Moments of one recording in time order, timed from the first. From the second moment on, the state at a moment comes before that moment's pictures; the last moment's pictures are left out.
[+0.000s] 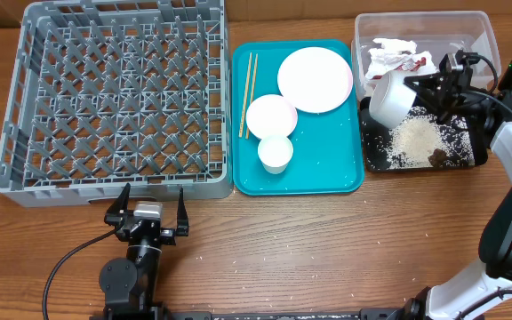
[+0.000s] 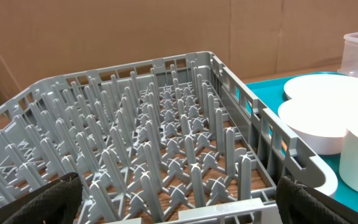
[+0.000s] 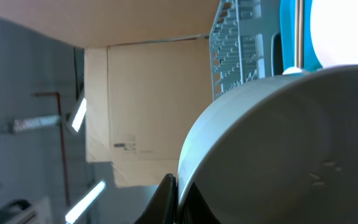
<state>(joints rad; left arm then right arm) 0.07 0.01 0.01 -0.07 0.12 0.14 -0.37 1.87 1.22 0.06 -1.56 0.98</state>
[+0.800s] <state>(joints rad) 0.07 0.01 0.01 -0.07 0.12 0.14 0.08 1.85 1.23 -0.18 -1.22 0.79</state>
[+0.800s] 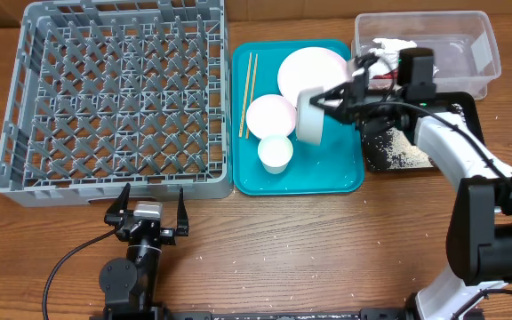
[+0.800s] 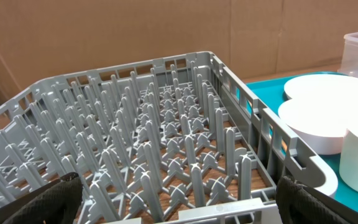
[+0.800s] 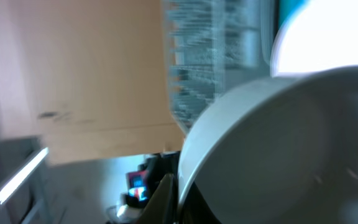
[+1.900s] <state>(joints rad) 0.07 0.01 0.01 -0.07 0.12 0.14 0.47 1.84 1.33 -0.79 -0.09 0.43</state>
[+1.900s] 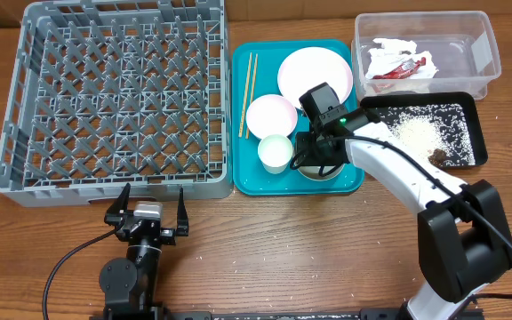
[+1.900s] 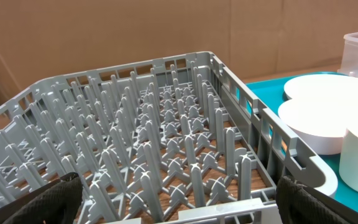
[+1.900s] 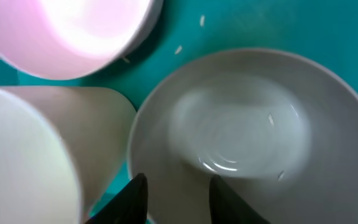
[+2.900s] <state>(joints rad) 0.07 0.01 0.01 -0.07 0.12 0.14 0.49 2.00 1.57 -0.95 -0.15 0.46</state>
